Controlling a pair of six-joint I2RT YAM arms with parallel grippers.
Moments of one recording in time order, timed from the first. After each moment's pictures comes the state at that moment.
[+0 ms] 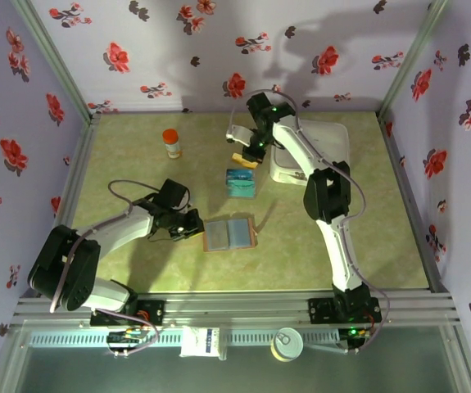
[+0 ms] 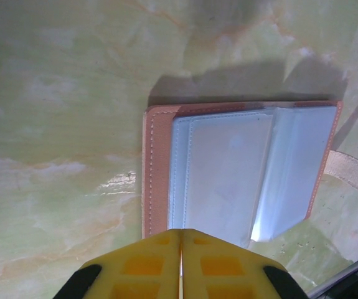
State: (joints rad) left arm -0.54 1.42 0.72 -0.43 0.37 -0.77; right arm 0.47 2.38 2.35 -1.22 -0.30 -0.82
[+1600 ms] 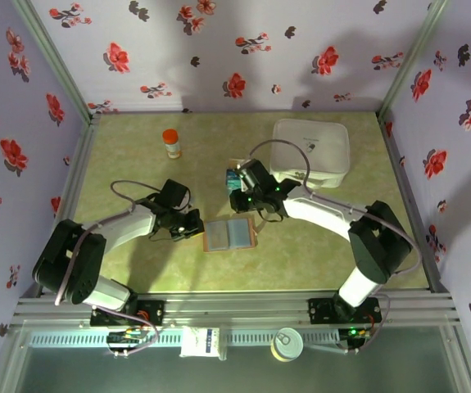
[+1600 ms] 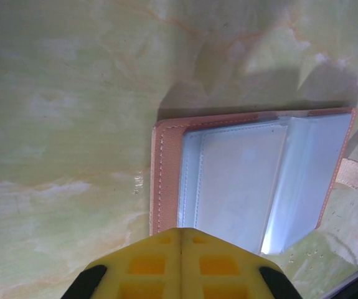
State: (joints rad) left arm -0.53 1.47 0.72 -0.39 0.38 -0.76; right arm 0.79 1.63 1.09 -0.35 -0.09 0.52
